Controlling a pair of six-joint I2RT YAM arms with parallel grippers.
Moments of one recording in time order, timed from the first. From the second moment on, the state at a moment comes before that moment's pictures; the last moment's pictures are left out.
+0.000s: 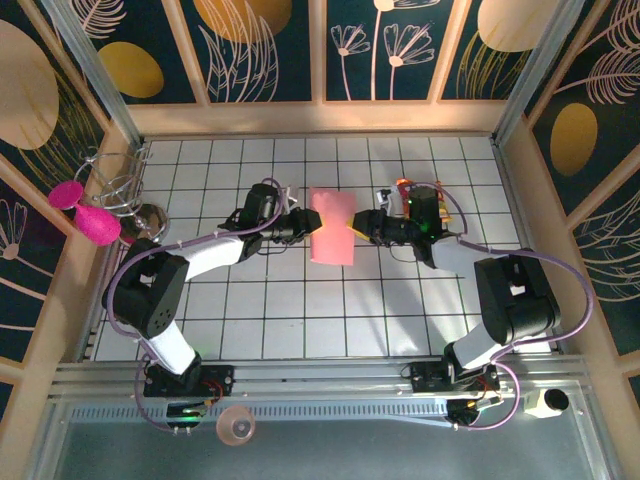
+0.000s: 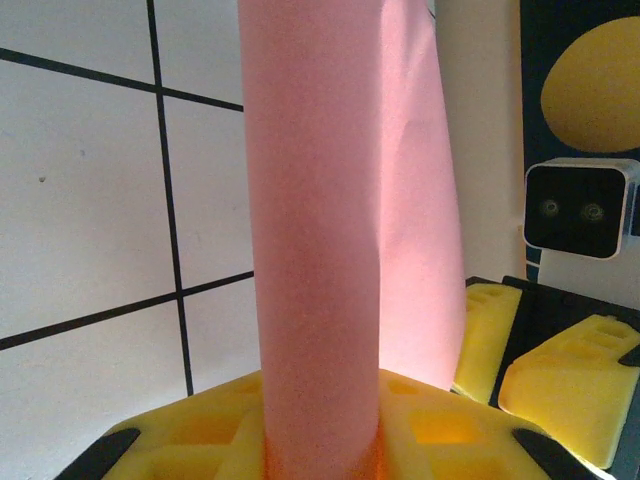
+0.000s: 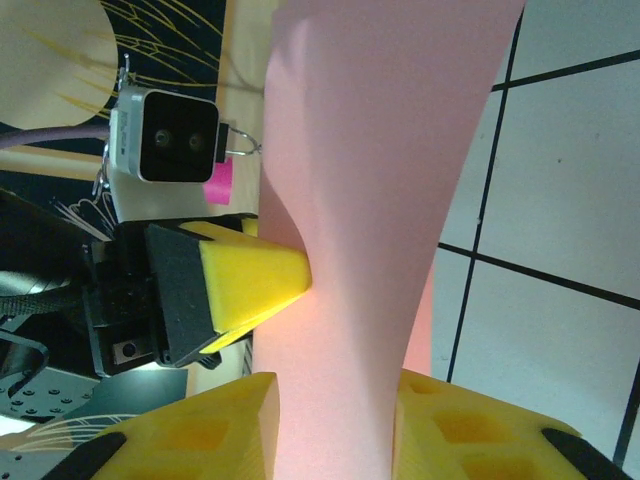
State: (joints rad) left arm -0.52 1.70 0.91 0.23 0.57 -1.00; right arm 0.31 1.55 0.71 0.38 -0.92 0.88
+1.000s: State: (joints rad) left arm -0.52 1.70 0.83 0.42 0.64 -1.15; right arm 0.35 1.62 0.56 0.72 -0.87 1.14
